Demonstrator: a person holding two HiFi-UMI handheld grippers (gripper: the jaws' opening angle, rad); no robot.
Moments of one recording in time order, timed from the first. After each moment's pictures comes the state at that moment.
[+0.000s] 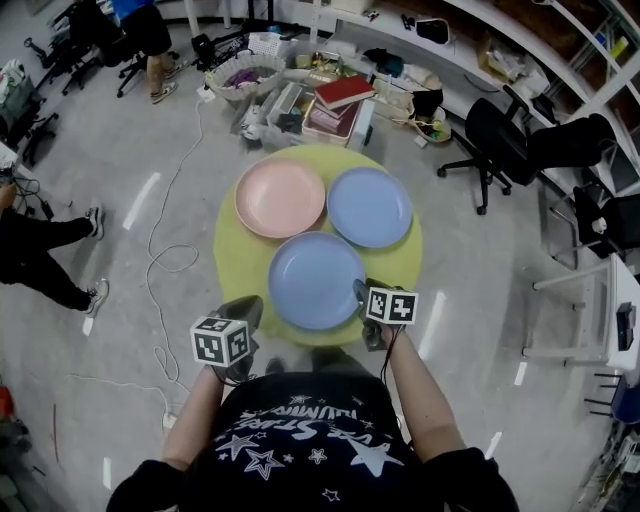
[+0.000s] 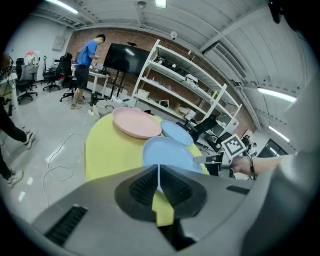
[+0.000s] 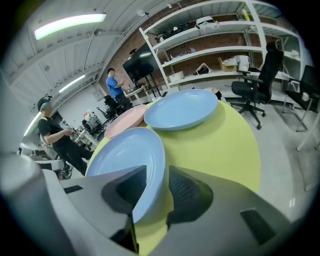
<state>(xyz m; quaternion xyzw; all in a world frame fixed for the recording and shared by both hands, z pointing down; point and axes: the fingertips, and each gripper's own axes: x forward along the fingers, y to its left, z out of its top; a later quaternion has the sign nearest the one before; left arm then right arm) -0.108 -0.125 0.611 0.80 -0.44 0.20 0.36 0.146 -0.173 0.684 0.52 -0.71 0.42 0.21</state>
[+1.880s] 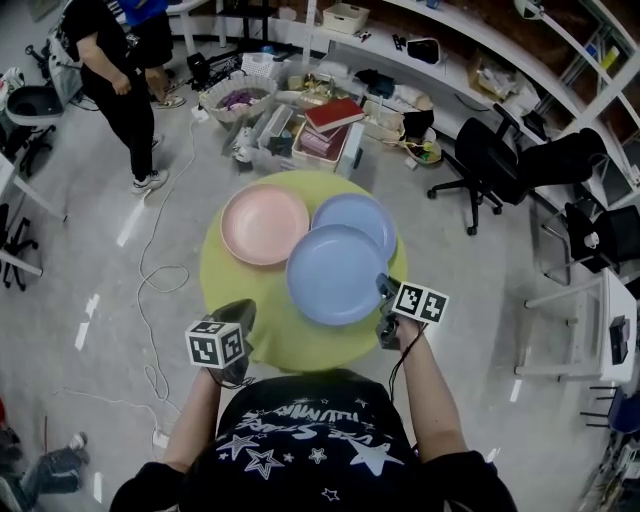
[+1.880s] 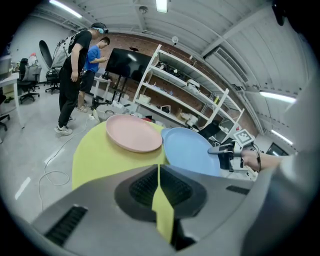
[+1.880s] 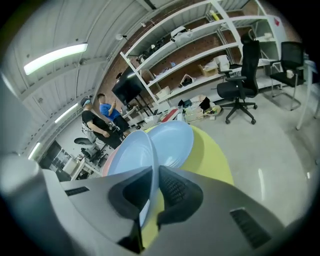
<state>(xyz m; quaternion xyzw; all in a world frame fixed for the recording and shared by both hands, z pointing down) -0.086 -0.177 0.608 0.79 -0.46 0.17 0.35 0.232 -0.241 0.623 0.56 -0.69 0.45 0.09</state>
